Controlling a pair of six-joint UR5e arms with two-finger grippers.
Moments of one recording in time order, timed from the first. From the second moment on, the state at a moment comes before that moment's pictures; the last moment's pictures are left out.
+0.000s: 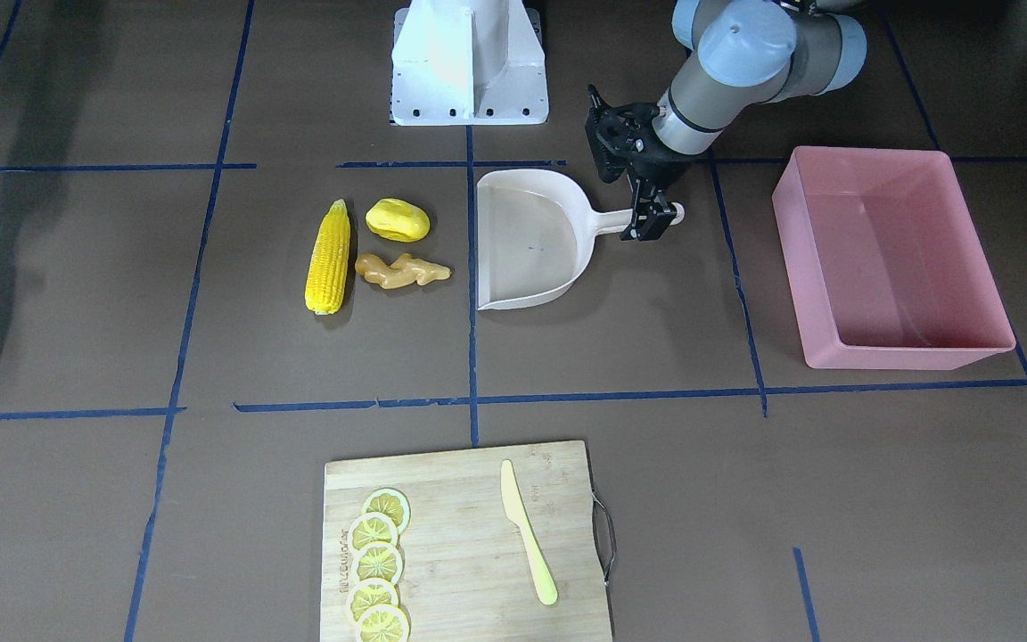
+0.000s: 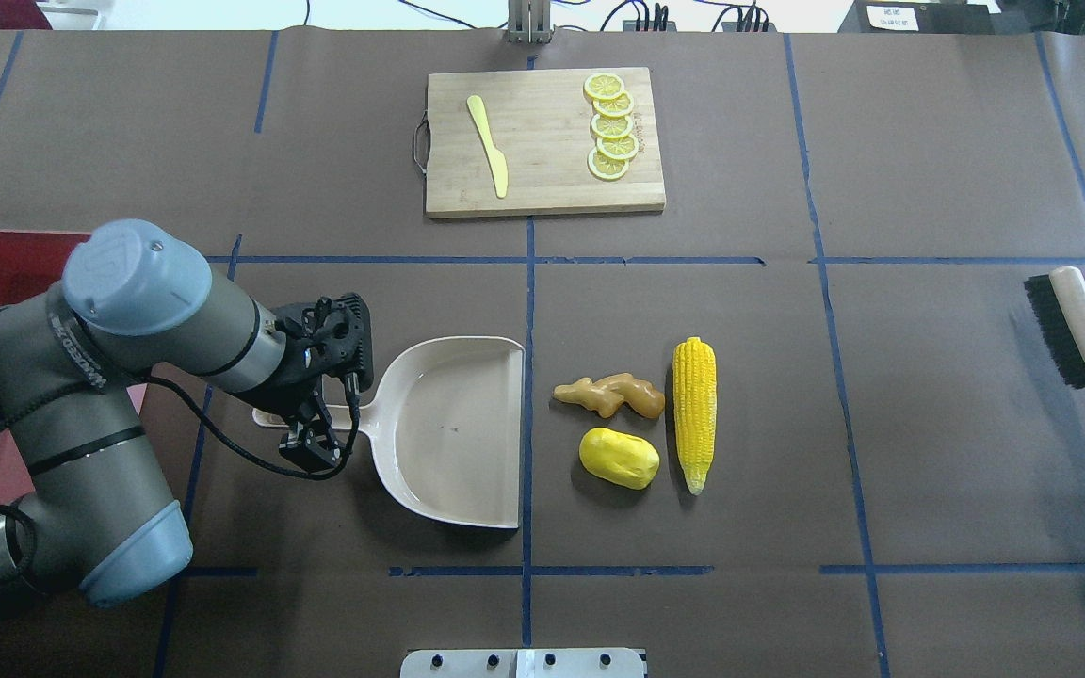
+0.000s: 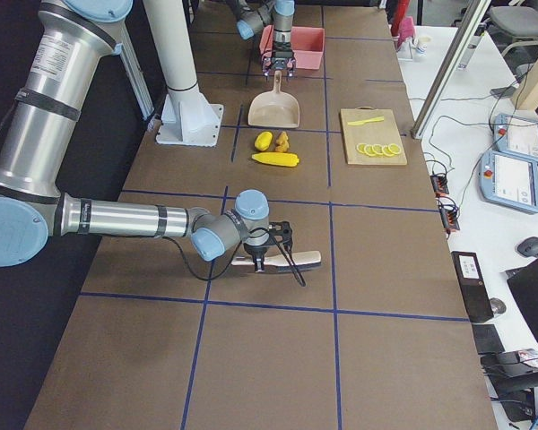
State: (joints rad) left arm -0.55 -1.92 -1.90 -1.79 -2.04 0.17; right arm 1.02 -1.93 1.77 -0.92 2.16 0.56
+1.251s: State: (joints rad) left arm -0.43 -1.93 -1.86 -1.73 -1.85 0.20; right arm 1.02 -1.93 1.77 -0.92 2.16 0.56
